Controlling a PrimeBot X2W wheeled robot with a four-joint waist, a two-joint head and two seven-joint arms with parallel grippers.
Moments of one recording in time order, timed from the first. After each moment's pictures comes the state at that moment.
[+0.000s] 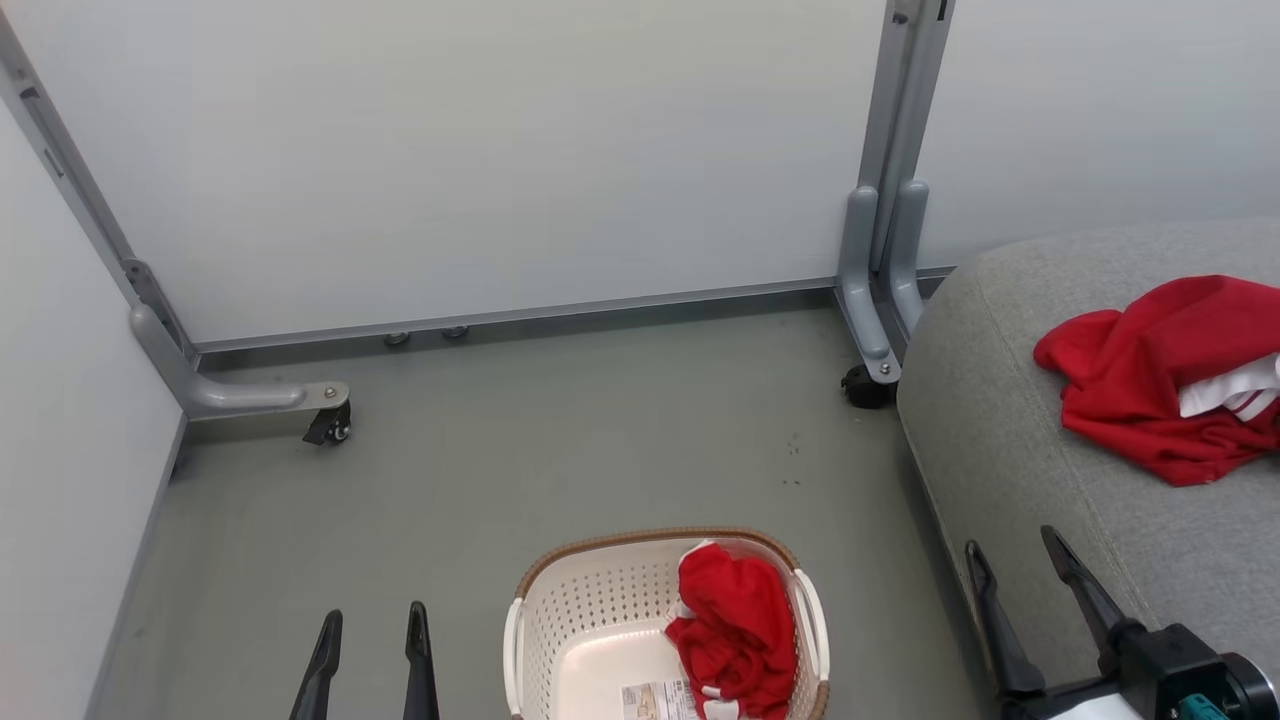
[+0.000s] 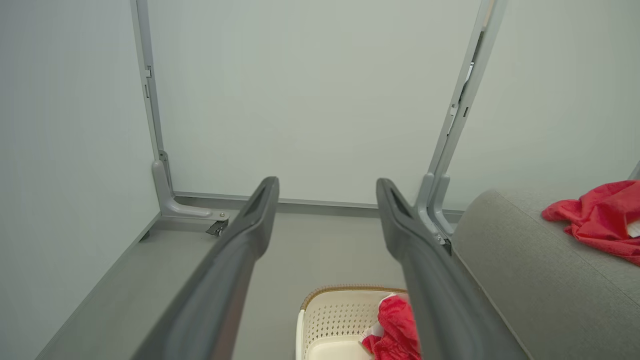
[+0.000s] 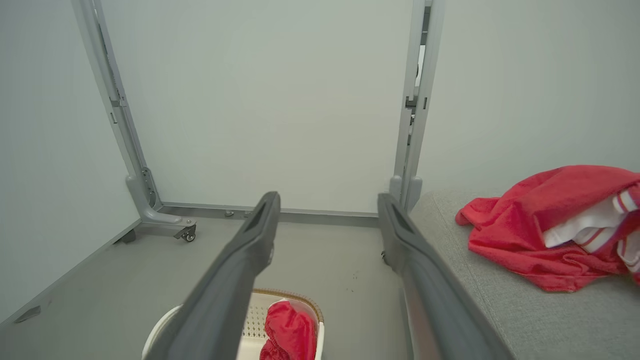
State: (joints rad) left arm 0.29 0.05 -0.16 -0.06 -0.24 0.03 -0.26; right arm 0.17 -0.06 0.01 -0.01 0.10 0.13 -0.26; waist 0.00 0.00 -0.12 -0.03
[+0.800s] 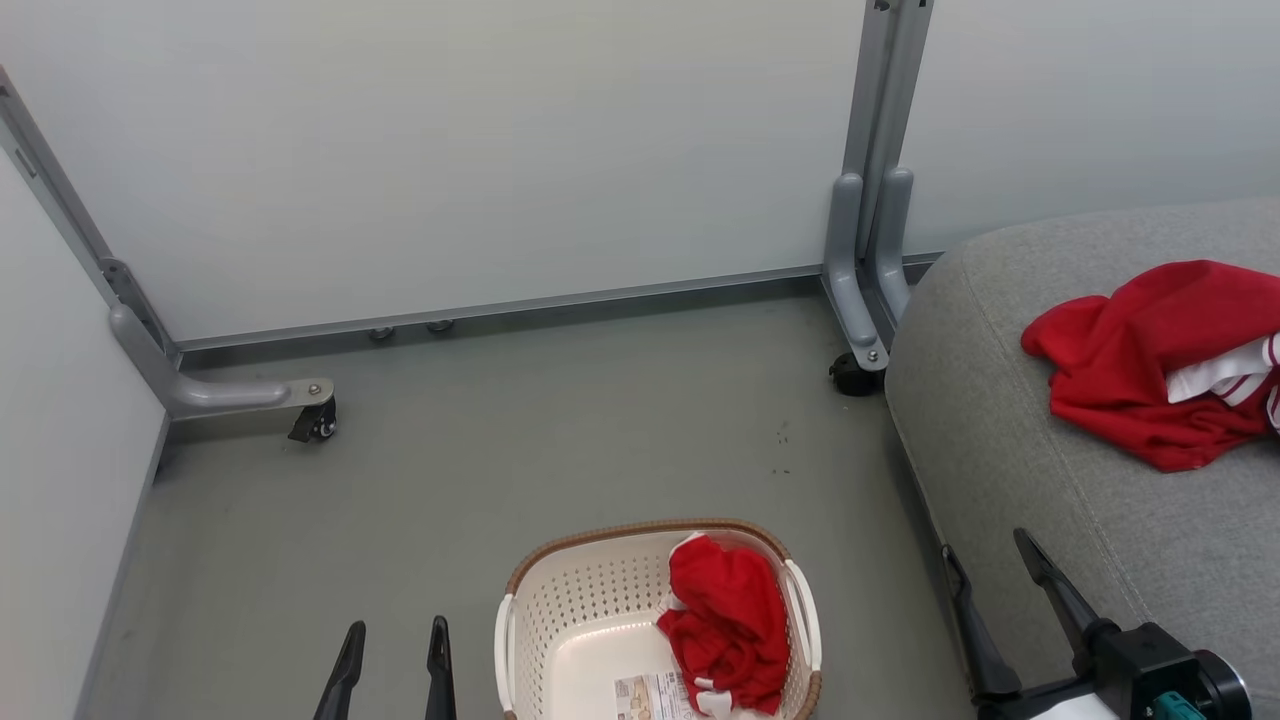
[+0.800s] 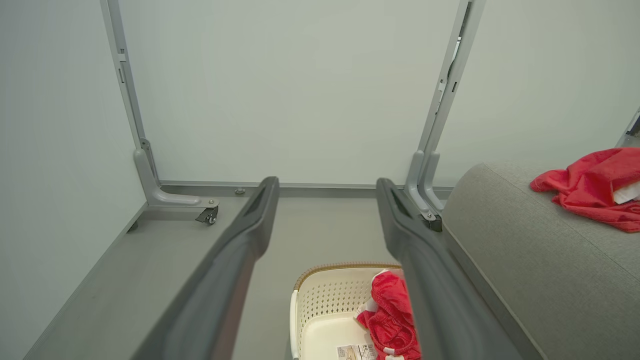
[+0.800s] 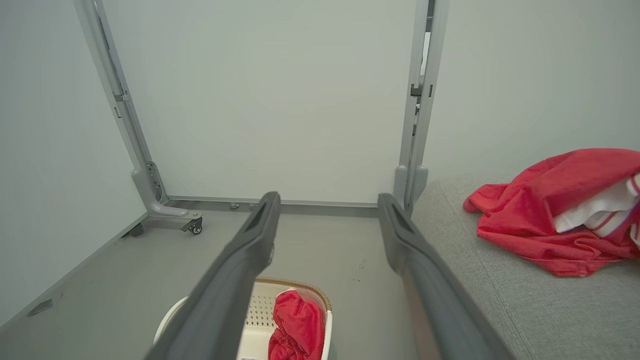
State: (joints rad) left arm 0.30 0.05 -0.17 -0.03 -0.22 0.01 -0.26; right arm 0.17 -0.05 0.04 0.00 0.10 0.13 -0.26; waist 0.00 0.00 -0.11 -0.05
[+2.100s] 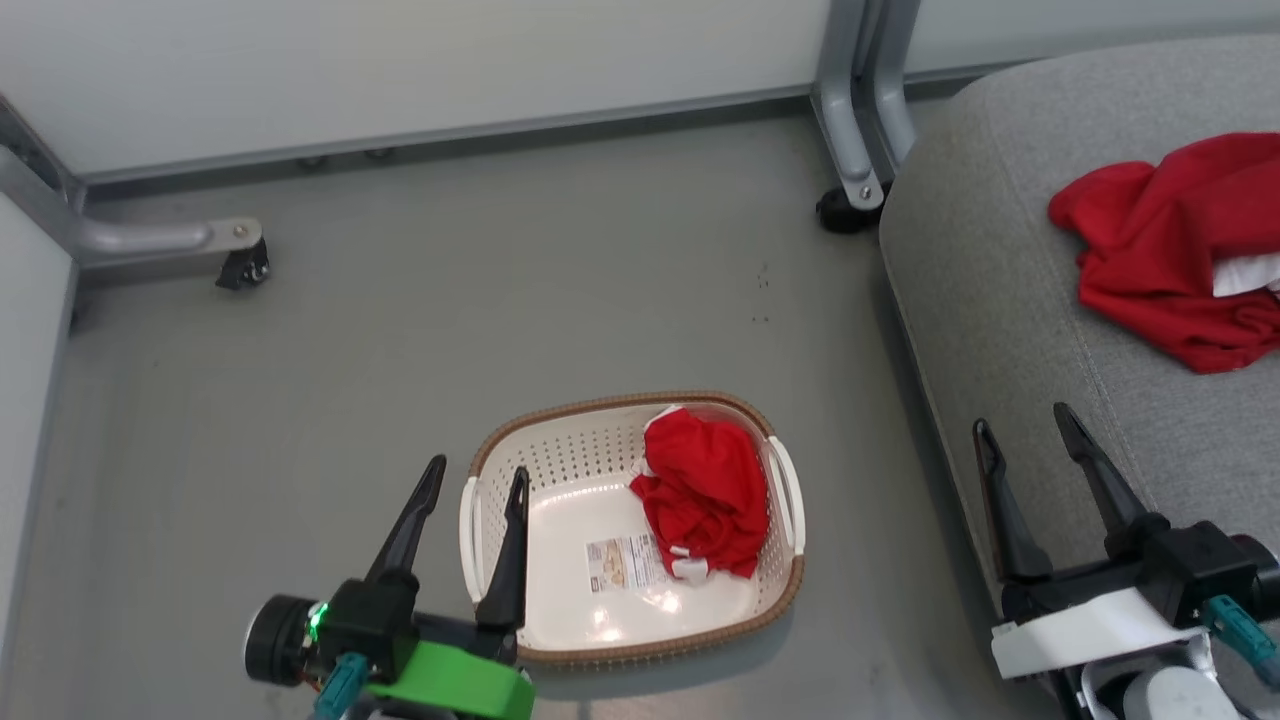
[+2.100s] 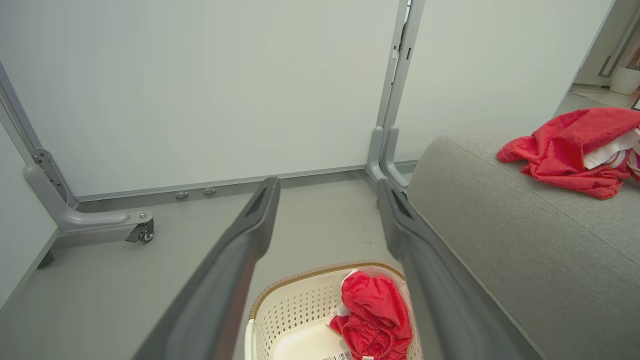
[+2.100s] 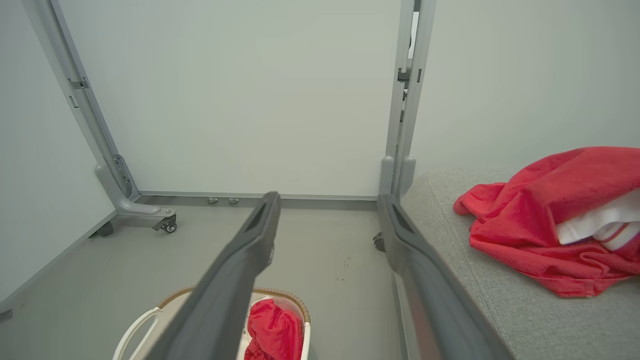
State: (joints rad) left arm 0.02 0.05 -0.26 0.07 -0.16 -0.04 -0.26; right arm 0.03 -0.06 0.00 -0.04 0.12 0.13 -0.26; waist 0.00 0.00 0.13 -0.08
